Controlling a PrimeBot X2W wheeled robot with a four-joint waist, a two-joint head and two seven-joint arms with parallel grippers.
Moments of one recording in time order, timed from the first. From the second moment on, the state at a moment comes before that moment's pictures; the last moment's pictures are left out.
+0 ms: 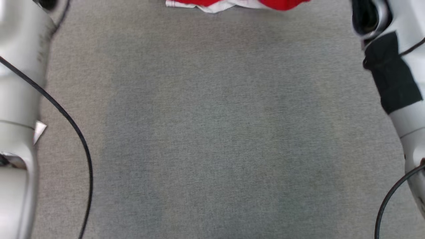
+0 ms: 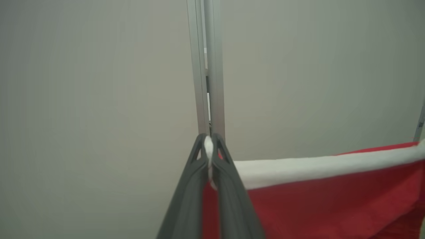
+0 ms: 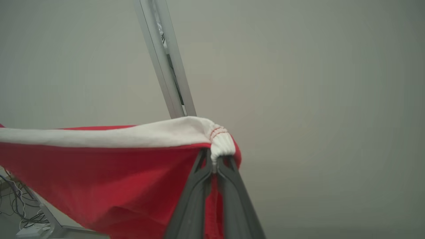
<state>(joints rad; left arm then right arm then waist) -1.44 0.21 -0.45 0.93 -0.51 -0.11 -0.24 -1.38 -0.09 0.42 1.00 0.63 0.13 -0.26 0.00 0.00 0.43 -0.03</state>
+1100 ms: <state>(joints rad) 0.02 0.40 -0.40 -0.24 -0.49 0.15 0.02 -0.21 -0.33 0.49 0.32 0.81 0.13 -0.25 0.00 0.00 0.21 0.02</state>
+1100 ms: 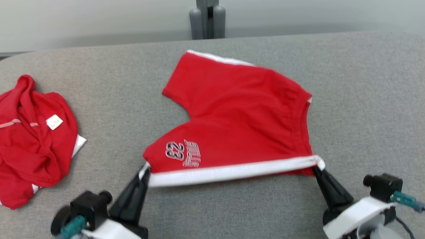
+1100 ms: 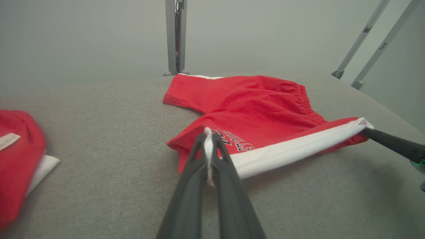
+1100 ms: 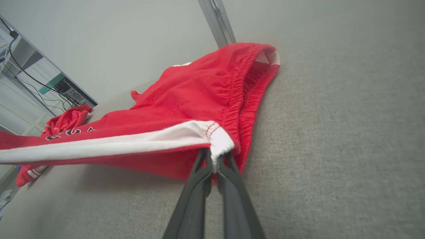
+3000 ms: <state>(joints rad) -1.03 0.44 -0.45 0.75 -0.71 -0.13 0.24 -0.80 -0.04 0.58 0.66 0.94 0.13 -0.22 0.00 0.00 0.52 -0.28</state>
